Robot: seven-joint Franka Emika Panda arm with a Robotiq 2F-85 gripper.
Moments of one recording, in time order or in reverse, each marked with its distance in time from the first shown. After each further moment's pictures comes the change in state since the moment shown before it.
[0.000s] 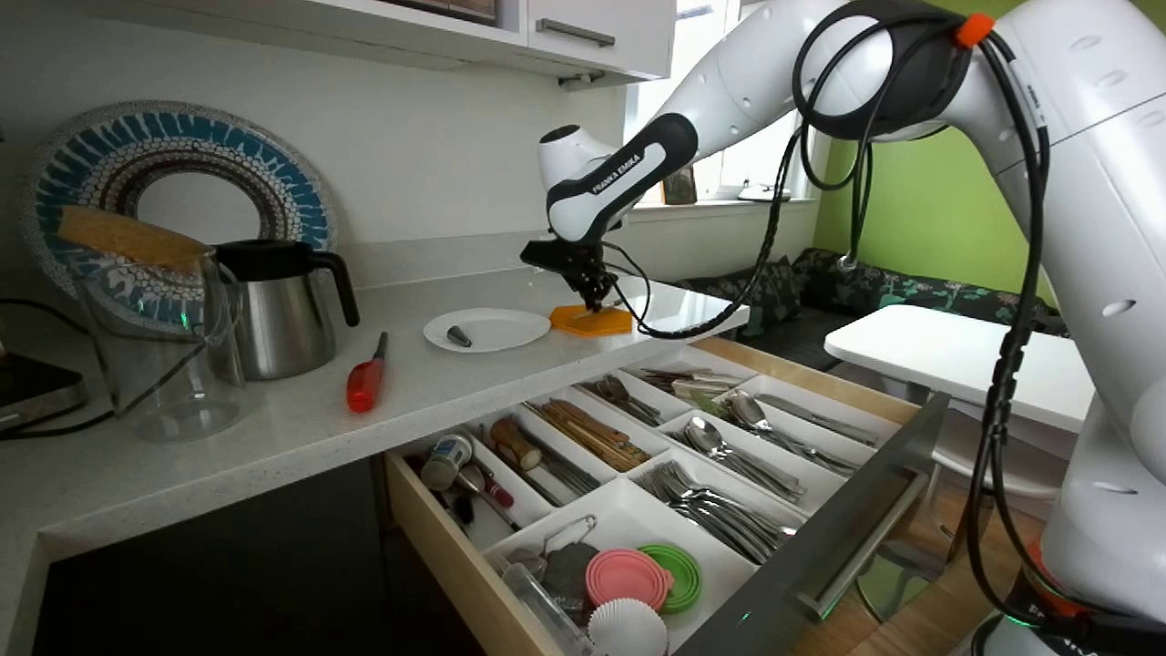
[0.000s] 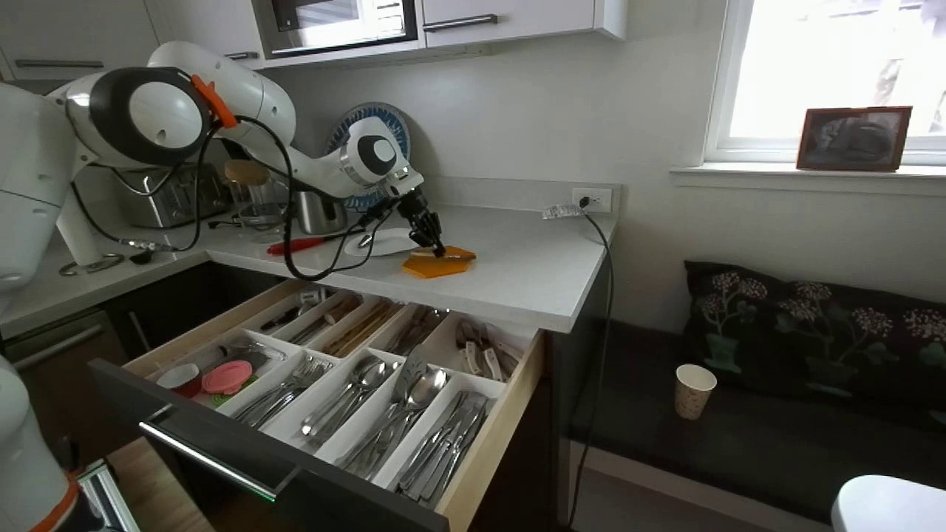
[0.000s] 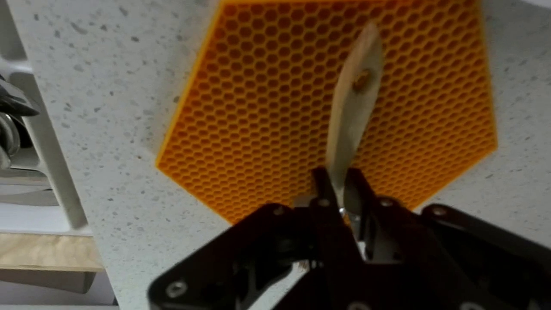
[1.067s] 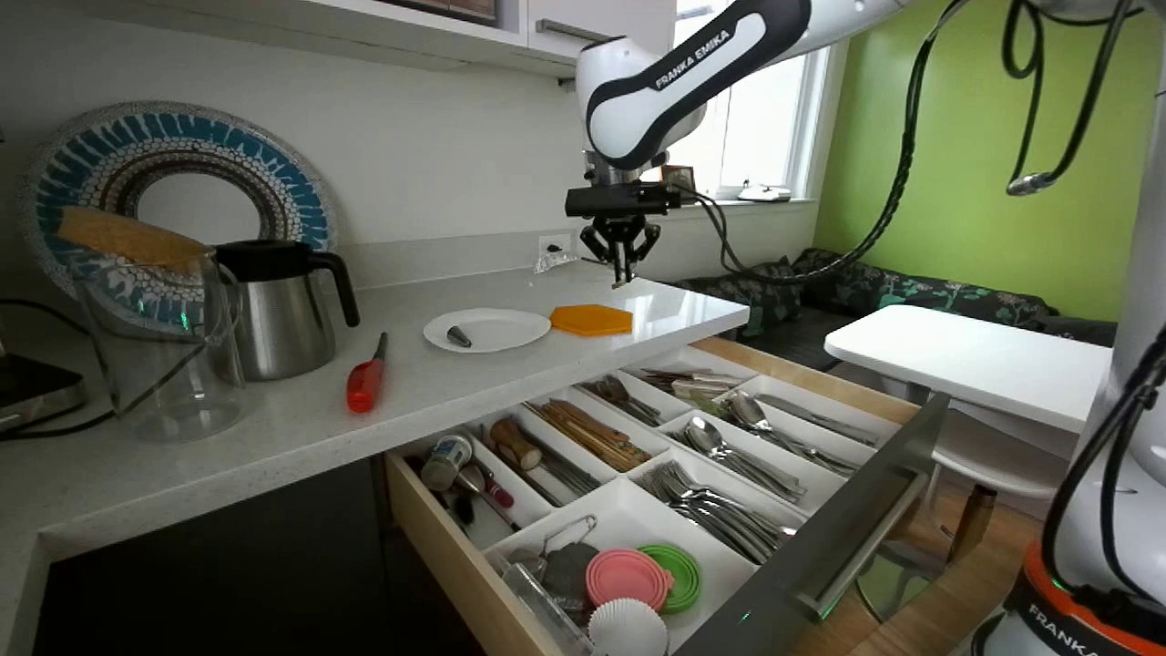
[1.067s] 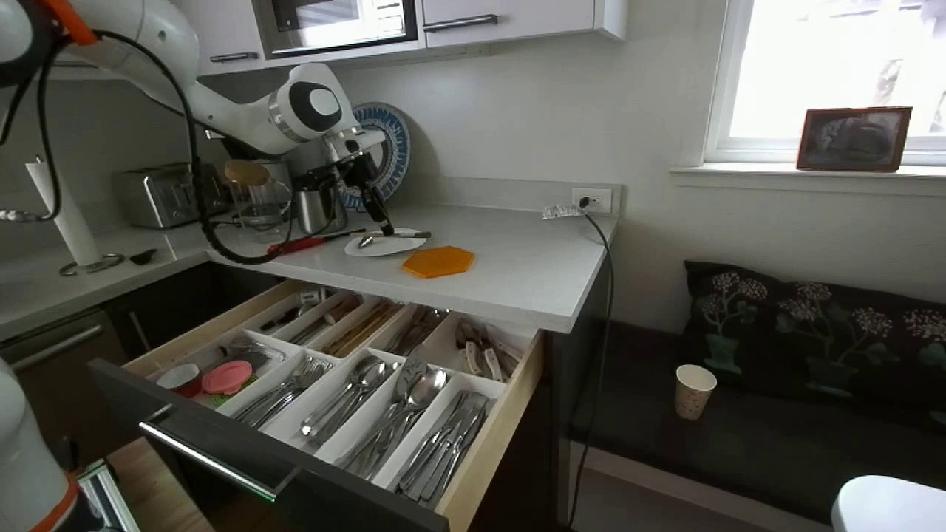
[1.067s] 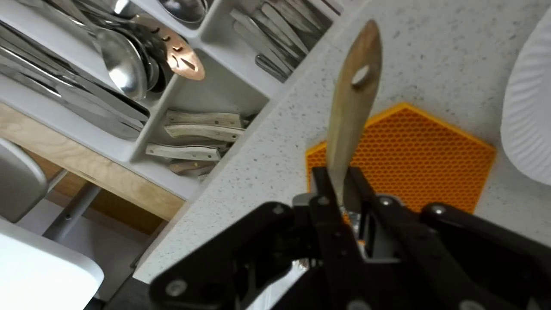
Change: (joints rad) arm -0.024 -0.467 0.089 -0.425 0.075 -0.079 -0.489
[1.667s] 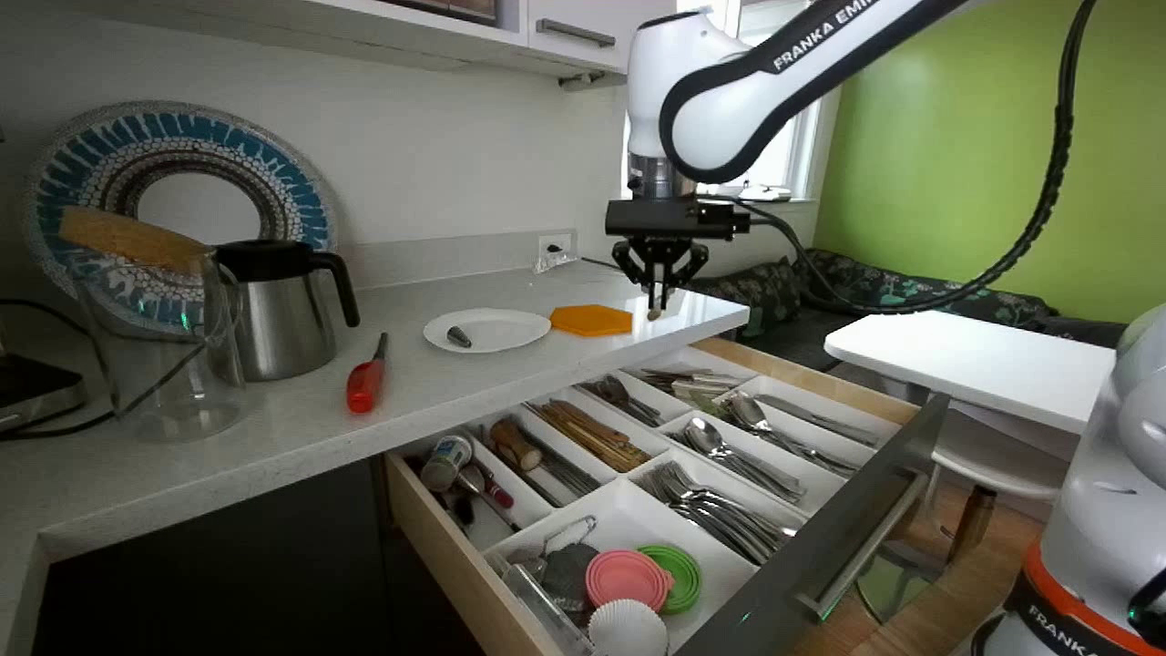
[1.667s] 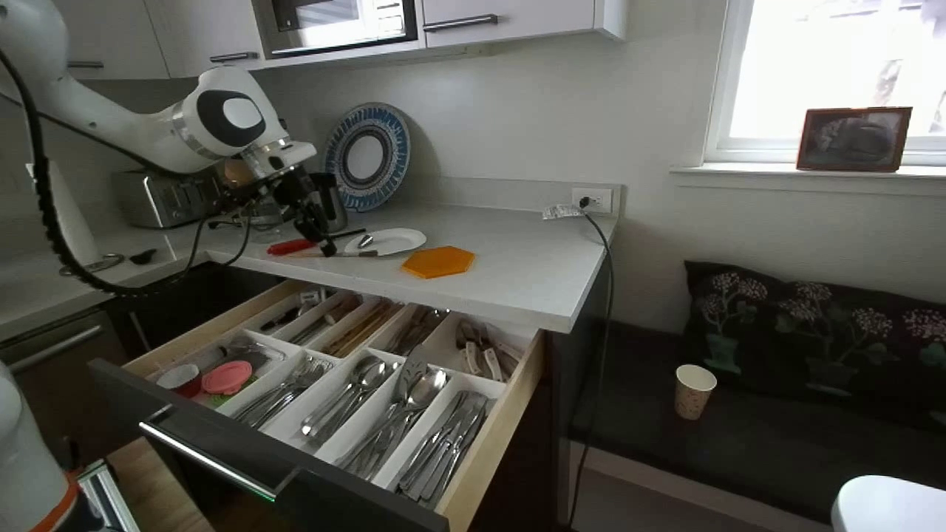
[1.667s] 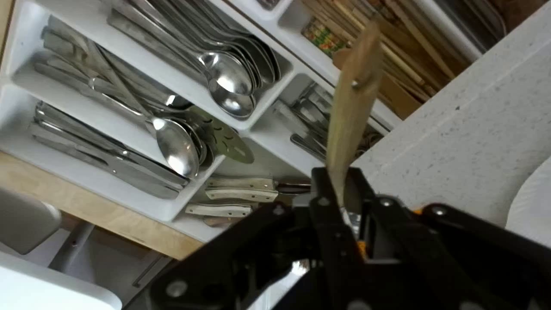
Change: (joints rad) arm -0.025 -0.392 0.124 -0.492 0.017 0.139 0.117
